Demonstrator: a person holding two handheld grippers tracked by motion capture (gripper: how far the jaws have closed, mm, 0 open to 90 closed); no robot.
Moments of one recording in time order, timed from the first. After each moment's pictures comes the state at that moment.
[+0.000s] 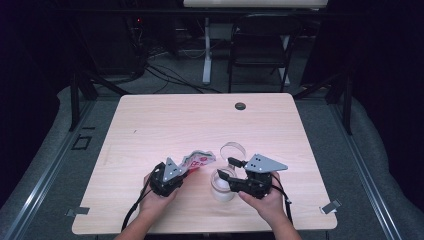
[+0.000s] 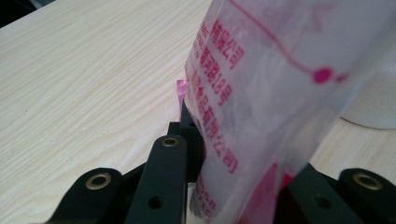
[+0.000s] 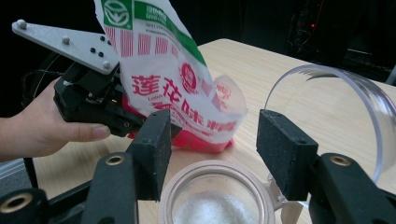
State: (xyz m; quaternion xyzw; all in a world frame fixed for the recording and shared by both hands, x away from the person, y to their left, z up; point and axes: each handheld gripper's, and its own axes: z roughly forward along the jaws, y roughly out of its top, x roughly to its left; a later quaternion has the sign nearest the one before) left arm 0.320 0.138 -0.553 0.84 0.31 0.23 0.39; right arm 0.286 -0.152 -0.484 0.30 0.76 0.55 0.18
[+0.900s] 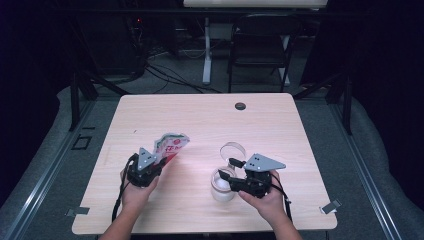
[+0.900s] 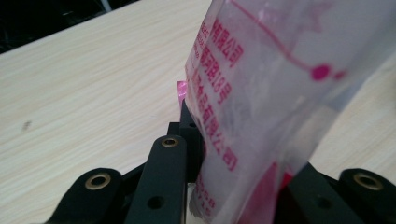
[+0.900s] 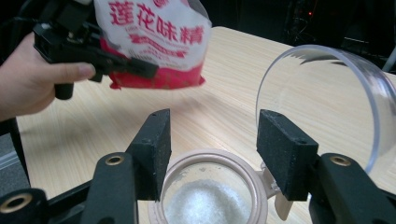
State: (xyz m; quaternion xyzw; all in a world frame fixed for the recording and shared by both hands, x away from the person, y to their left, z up) left arm 0.333 0.196 -0.528 0.79 0.39 0.28 0.39; right arm 0.290 -0.153 -0.488 0.31 0.77 0.53 0.18
